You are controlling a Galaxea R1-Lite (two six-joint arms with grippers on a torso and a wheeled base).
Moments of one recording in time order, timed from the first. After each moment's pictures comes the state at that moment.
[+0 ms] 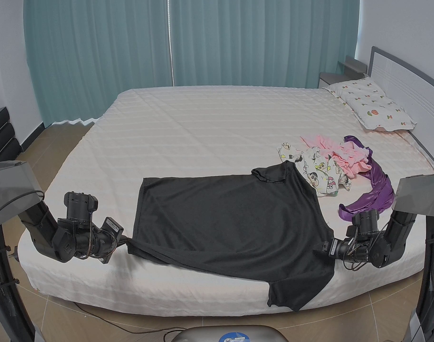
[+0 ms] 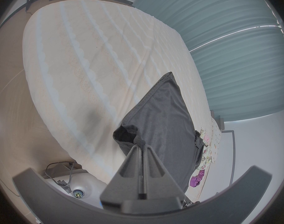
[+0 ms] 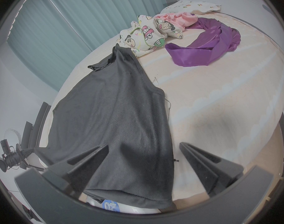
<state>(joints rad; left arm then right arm) -0.06 2.12 -0.65 -0.70 -0.20 -1.09 0.07 2.37 -0.63 -0.93 0.13 0.43</state>
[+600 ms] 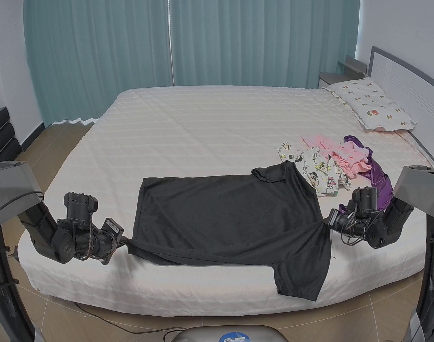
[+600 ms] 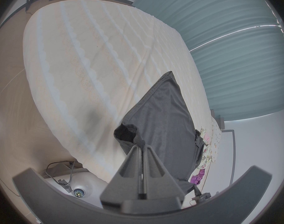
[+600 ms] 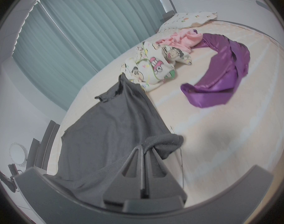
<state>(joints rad) -0.07 2.11 -0.64 -0.70 -0.20 -1.08 0.05 2.38 -0.89 -0.89 0.13 0.52</state>
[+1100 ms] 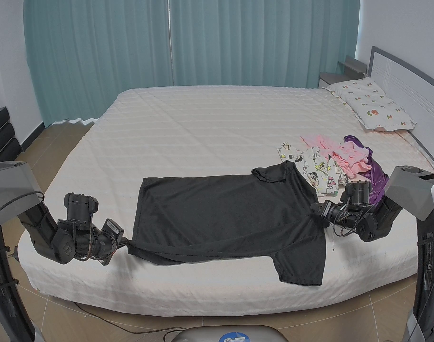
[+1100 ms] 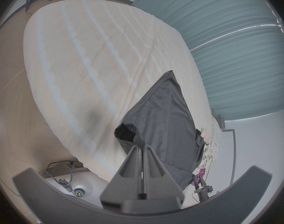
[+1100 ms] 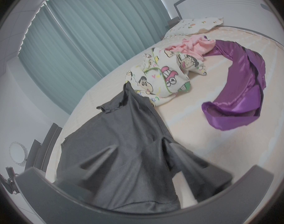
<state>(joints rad) -0.07 2.11 -0.63 -0.70 -0.20 -1.08 0.05 2.47 -1.03 -0.88 0.13 0.51</state>
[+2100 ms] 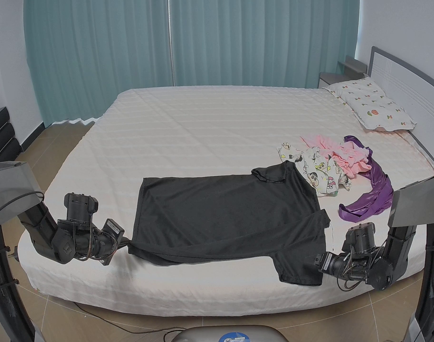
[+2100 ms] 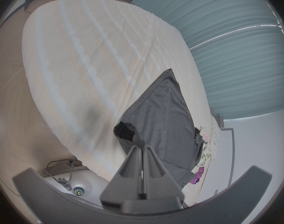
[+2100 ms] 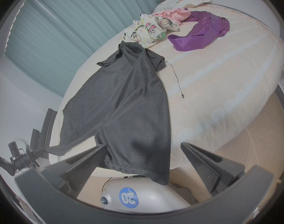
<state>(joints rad) -0.07 2.11 -0.63 -0.70 -0.22 -1.08 0.25 2.31 -0.37 -1.13 0.05 0.63</state>
